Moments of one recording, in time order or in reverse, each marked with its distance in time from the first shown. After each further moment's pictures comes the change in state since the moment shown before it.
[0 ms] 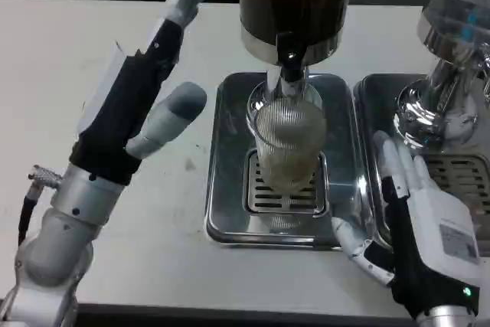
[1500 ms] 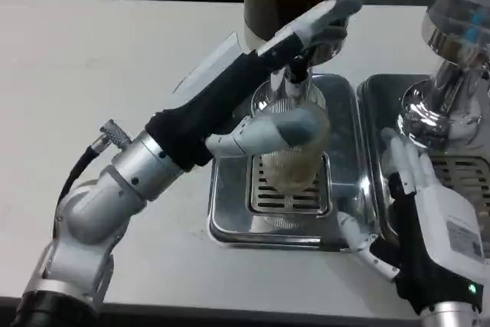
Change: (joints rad) left arm -0.130 -0.097 0.003 -0.014 0.171 0.056 -0.287; right arm -0.008 0.013 -0.030 0.007 0.039 -0.012 0.018
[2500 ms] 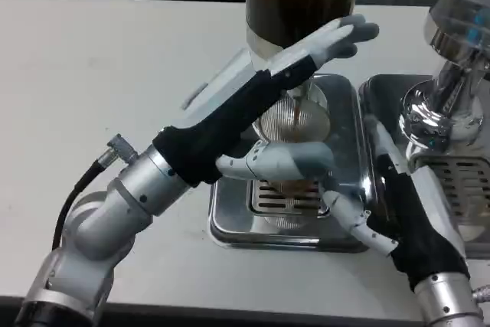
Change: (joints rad) left arm 0.033 0.014 -0.033 -0.025 0.085 -0.047 0.087; right arm -0.119 -0.003 -0.086 0.123 0.392 -0.205 0.212
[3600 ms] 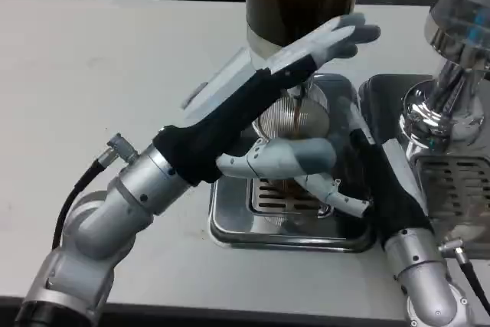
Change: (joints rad) left arm 0.000 0.001 -0.004 -0.008 0.003 0.007 0.018; right arm -0.273 0.073 -0.038 0.336 0.094 -0.053 0.060
